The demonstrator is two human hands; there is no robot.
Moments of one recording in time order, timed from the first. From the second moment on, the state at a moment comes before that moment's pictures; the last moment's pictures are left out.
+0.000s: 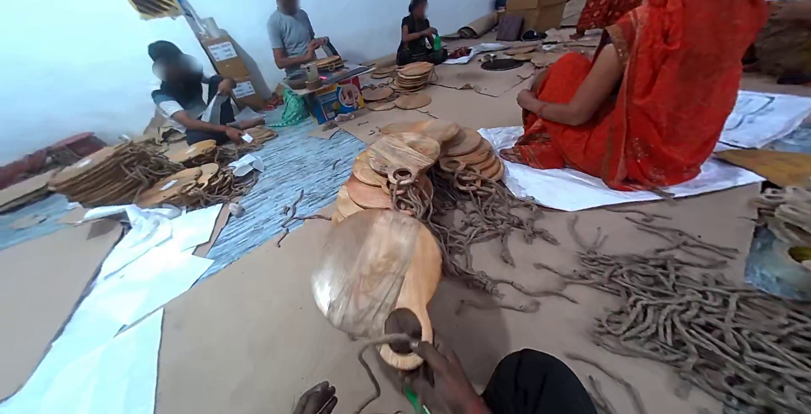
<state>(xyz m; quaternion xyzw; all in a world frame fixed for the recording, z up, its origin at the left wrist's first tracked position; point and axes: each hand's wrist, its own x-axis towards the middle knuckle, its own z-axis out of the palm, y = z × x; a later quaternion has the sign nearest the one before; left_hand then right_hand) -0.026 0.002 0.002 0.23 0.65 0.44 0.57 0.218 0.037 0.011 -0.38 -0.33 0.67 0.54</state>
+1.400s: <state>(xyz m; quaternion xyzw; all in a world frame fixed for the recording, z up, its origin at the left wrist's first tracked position) -0.021 -0.003 0.003 0.14 0.56 0.50 0.65 0.233 0.024 -0.058 -0.49 -0.73 0.41 0.23</state>
